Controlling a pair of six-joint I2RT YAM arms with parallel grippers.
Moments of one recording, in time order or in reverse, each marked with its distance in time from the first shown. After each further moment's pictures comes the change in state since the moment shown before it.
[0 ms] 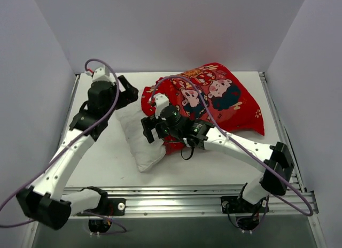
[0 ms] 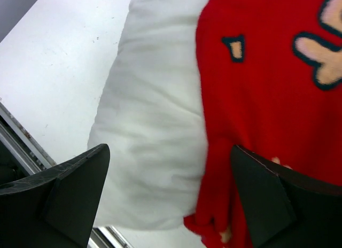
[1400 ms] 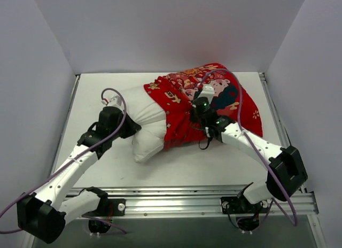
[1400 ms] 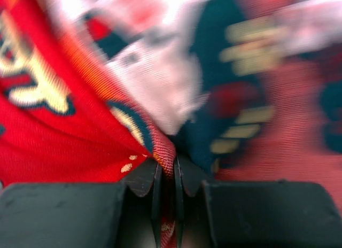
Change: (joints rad) left arm -0.064 -0.211 -0.428 -0.030 0.195 -0.138; right arm -0.318 -0.117 -0.269 0.108 0.285 0.191
